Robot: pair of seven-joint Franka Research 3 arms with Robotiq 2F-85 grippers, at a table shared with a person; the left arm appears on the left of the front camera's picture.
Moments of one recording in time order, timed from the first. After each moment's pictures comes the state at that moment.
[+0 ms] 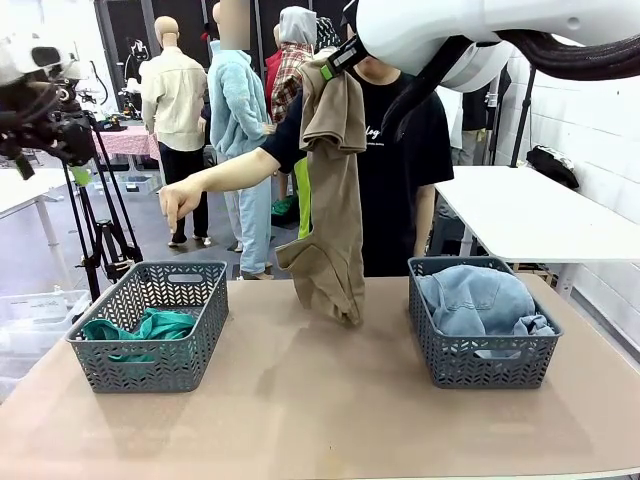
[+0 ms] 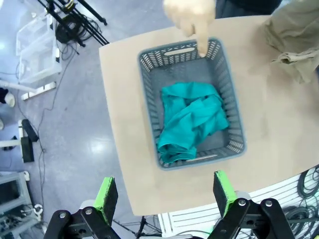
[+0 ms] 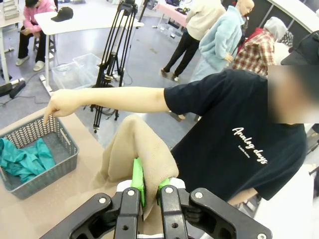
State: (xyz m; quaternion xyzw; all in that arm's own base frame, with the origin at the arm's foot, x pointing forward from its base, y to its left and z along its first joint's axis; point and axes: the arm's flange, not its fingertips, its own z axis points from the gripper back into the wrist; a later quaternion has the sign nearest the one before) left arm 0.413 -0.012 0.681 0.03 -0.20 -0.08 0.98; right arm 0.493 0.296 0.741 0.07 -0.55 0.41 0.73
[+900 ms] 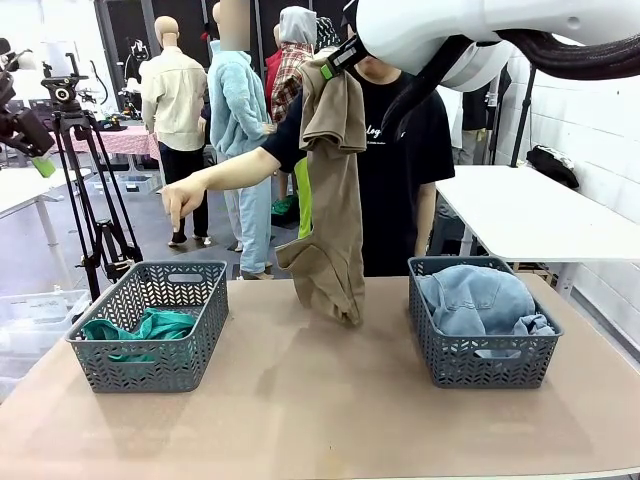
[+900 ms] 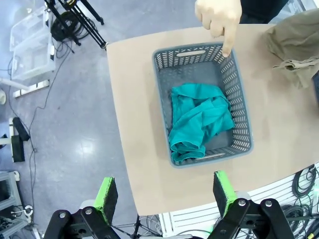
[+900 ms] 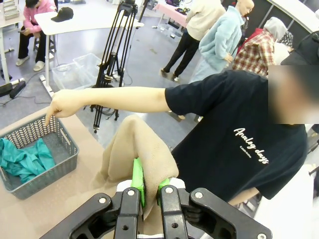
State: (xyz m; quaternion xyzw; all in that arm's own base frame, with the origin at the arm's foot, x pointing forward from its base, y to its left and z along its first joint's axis) left arm 0.411 0.041 0.692 0.00 -0.20 -0.07 0.98; right arm 0.493 0.296 0.741 0.07 -0.55 0.41 0.73
